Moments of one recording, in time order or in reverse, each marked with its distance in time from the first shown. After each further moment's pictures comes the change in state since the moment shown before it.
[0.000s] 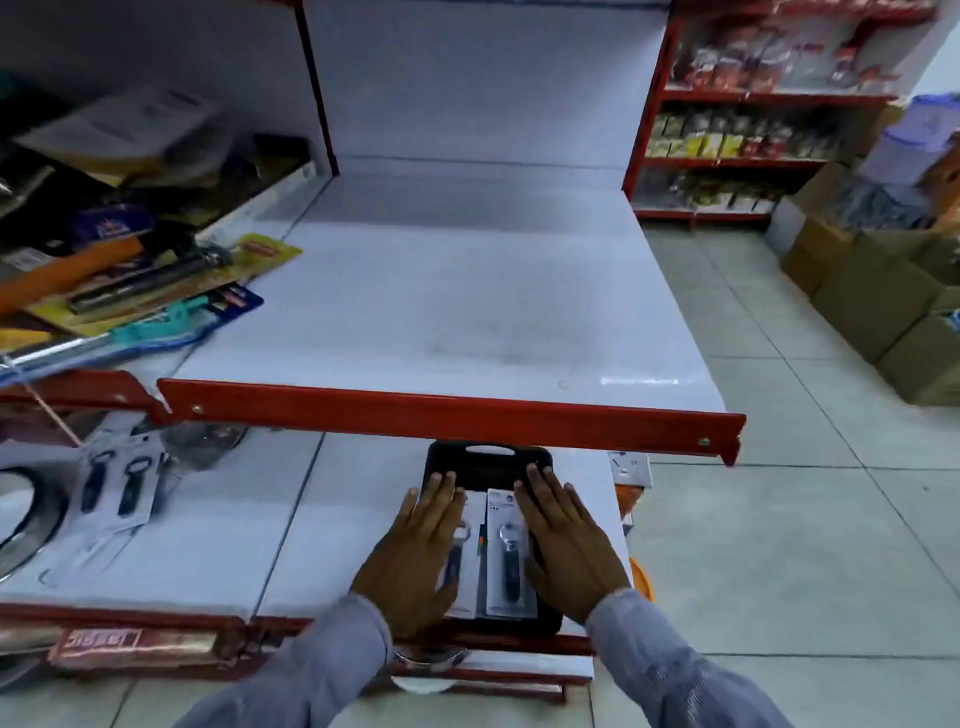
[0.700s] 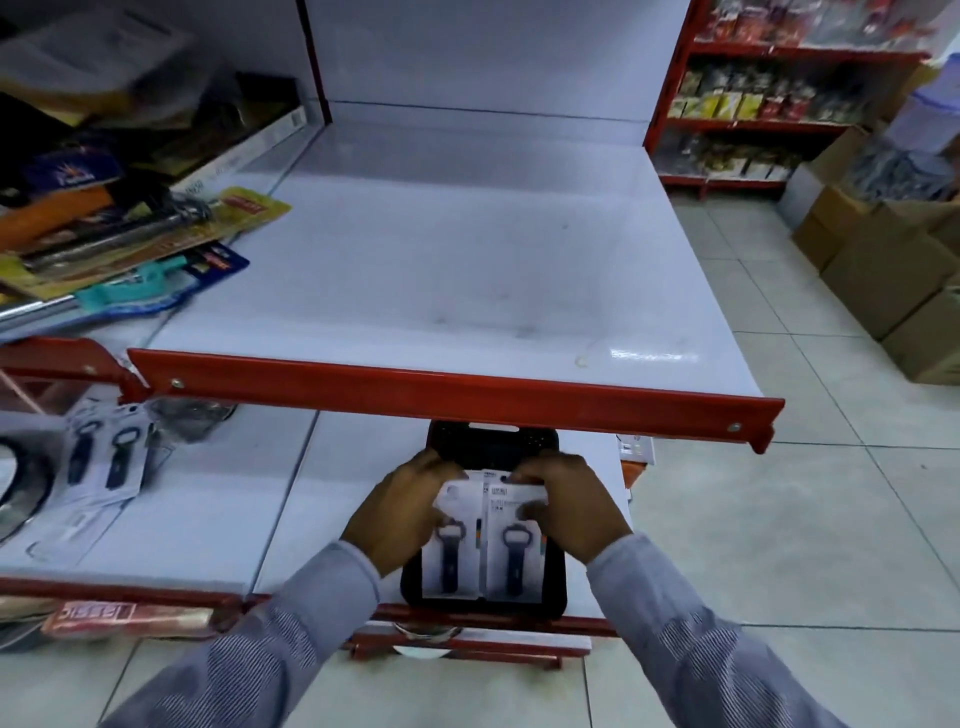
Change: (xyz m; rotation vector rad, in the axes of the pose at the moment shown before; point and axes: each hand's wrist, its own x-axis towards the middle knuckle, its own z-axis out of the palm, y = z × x) left_hand 0.028 -0.014 -0.039 -0.361 -0.059 -0.149; right_hand 0.035 -0.003 -0.040 0.420 -0.123 0.163
